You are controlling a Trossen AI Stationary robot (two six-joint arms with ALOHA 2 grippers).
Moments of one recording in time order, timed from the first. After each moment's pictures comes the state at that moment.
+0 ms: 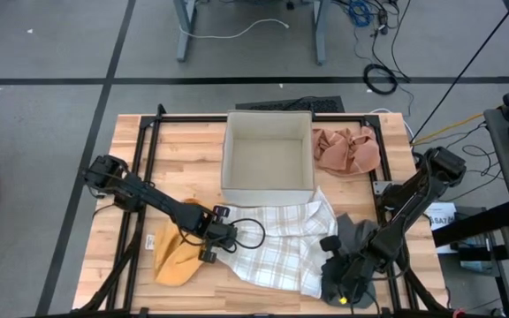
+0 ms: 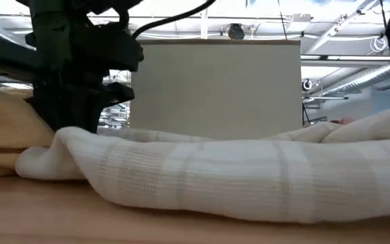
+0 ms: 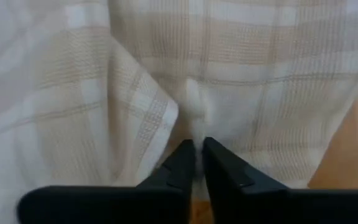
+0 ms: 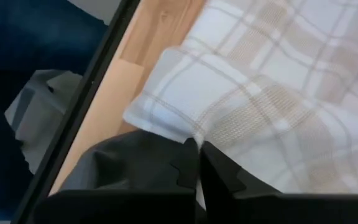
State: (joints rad) left arm -0.37 1.72 1.00 -0.56 -0.03 -0.10; right arm 0.88 1.50 0.87 -0.37 0.24 0.51
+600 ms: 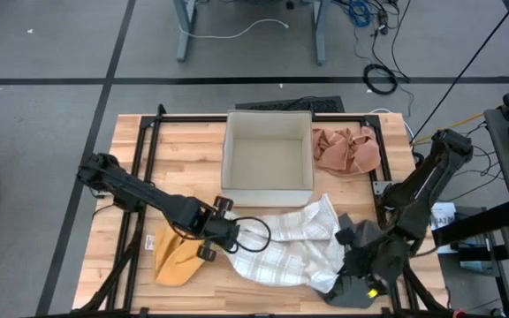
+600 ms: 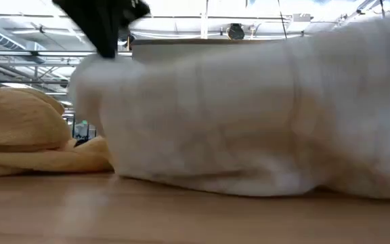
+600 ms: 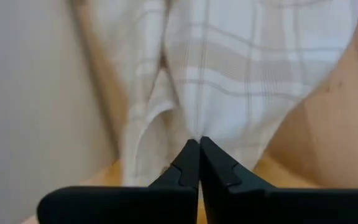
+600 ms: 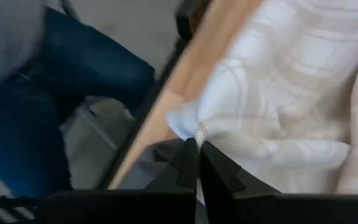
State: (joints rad) left arm -0.41 1.66 1.41 -1.03 -0.19 -0.04; right arm 0.95 1.19 0.87 -0.48 0.24 0.49
